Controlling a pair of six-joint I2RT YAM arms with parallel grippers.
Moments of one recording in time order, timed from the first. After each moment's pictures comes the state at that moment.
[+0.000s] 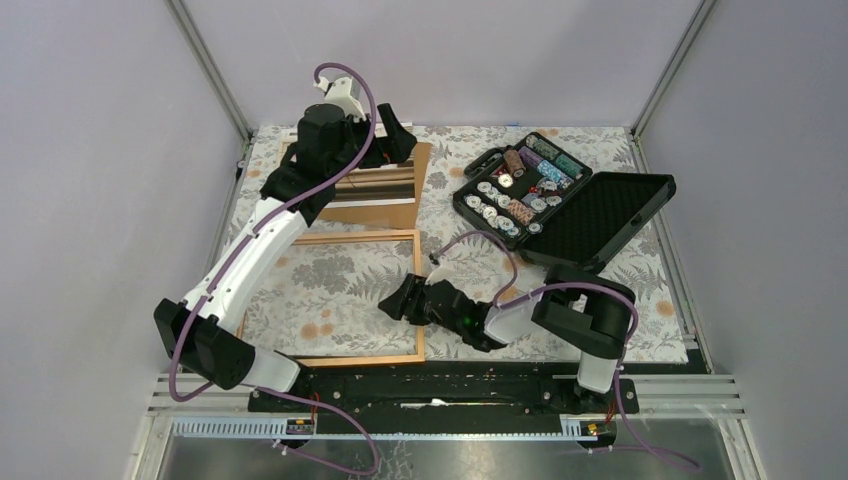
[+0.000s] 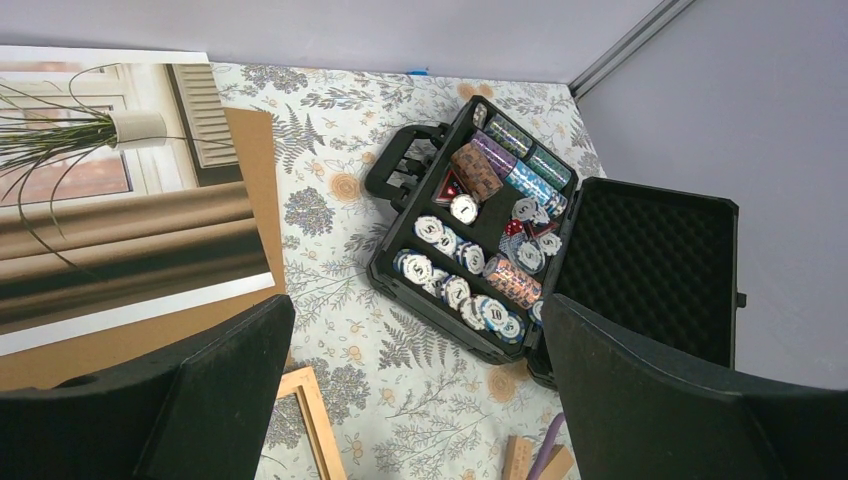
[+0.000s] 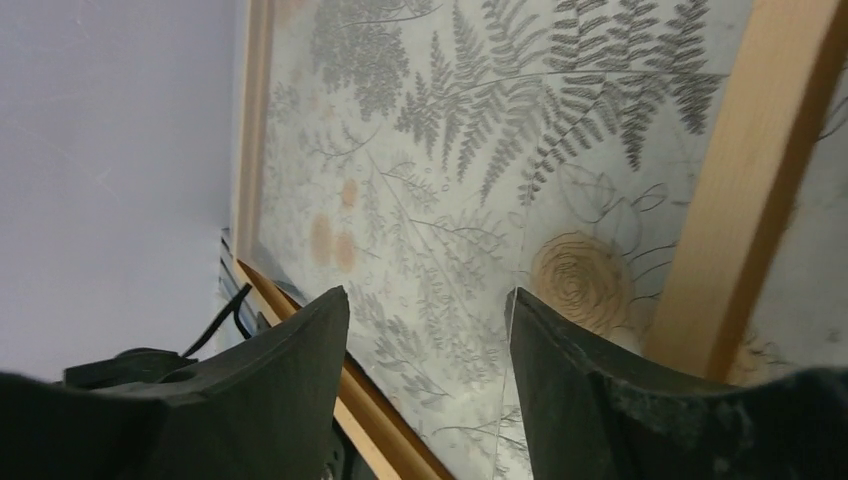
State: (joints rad) left arm -0.44 1.41 1.49 -0.34 0.06 -0.48; right arm 1.16 1.82 0.65 0.76 0.22 1.14
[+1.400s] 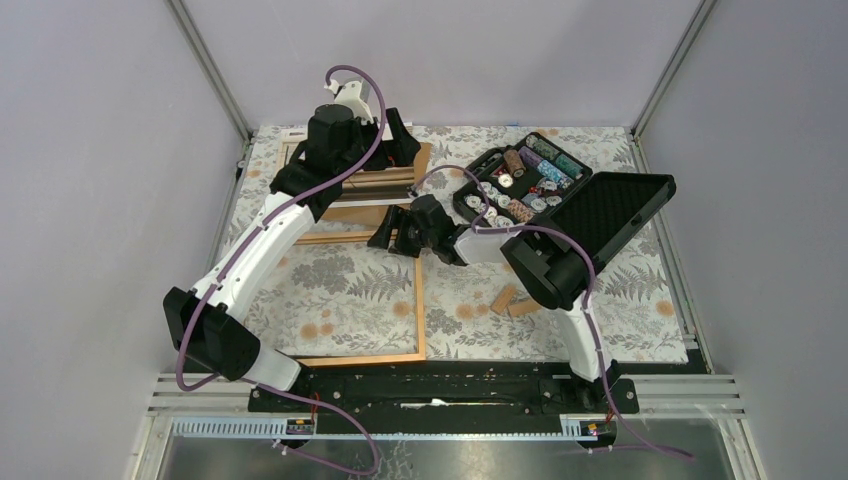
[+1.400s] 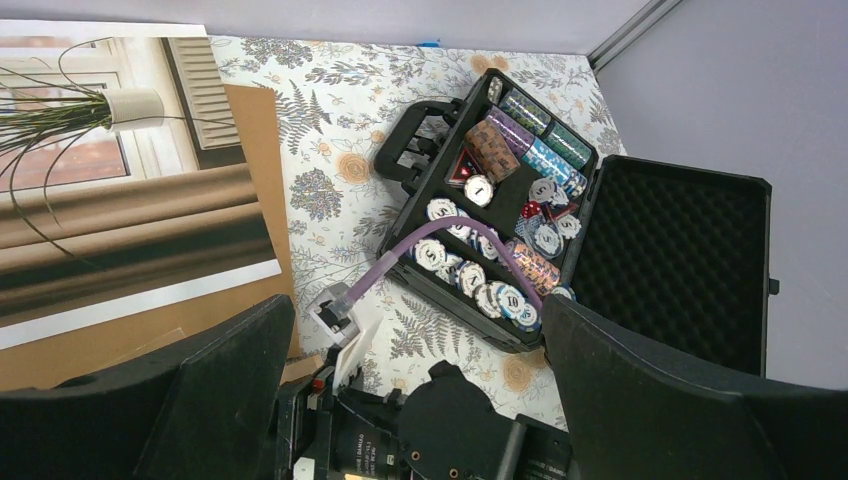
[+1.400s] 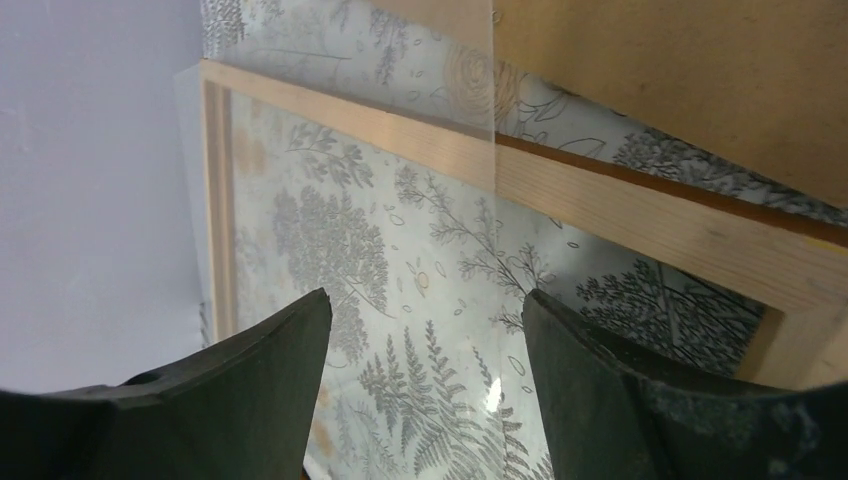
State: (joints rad) left arm -0.44 1.46 1.49 -0.34 0.07 -0.46; right arm 0.79 2.17 1.31 0.31 -0.22 0.93
